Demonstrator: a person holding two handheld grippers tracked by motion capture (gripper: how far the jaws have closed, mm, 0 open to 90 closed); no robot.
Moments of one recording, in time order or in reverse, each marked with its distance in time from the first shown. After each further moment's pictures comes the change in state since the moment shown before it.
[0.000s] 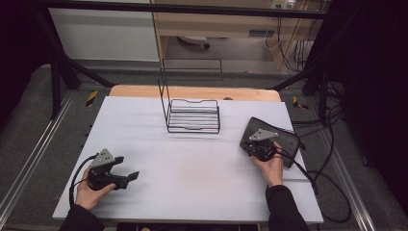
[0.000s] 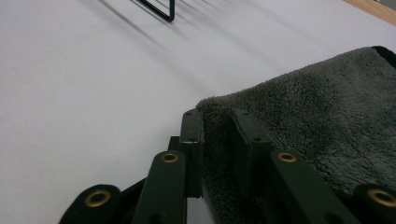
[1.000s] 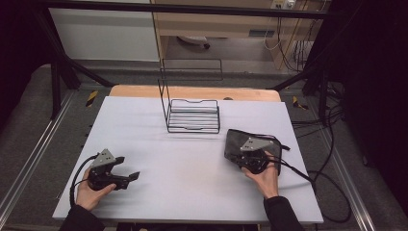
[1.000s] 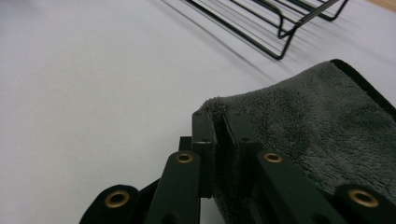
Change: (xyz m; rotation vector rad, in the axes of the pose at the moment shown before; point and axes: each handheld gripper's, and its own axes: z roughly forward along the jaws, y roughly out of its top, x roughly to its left) left arm -0.002 0.001 0.000 0.003 -0.002 0.009; right arm 0.061 0.020 -0.034 -0.053 0.211 0.005
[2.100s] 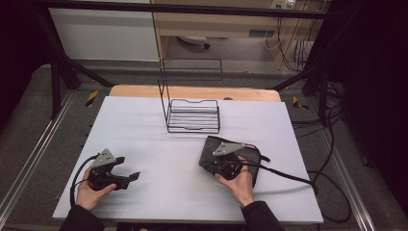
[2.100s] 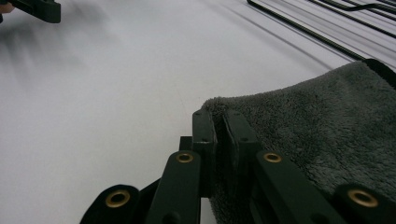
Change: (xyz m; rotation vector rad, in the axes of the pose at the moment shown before) left arm 0.000 0.000 0.000 0.005 -0.001 0.001; right arm 0.062 0.032 0.040 0.016 0.122 0.048
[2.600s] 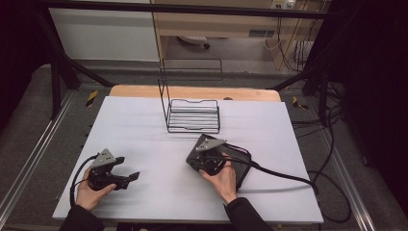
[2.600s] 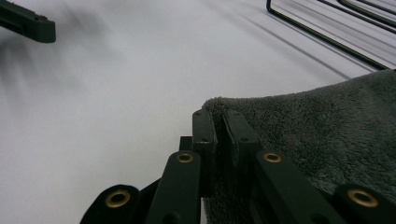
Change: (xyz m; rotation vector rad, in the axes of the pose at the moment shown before) left arm 0.000 0.000 0.000 -0.001 0.000 0.000; right arm 0.014 0.025 0.039 0.027 -0.005 0.029
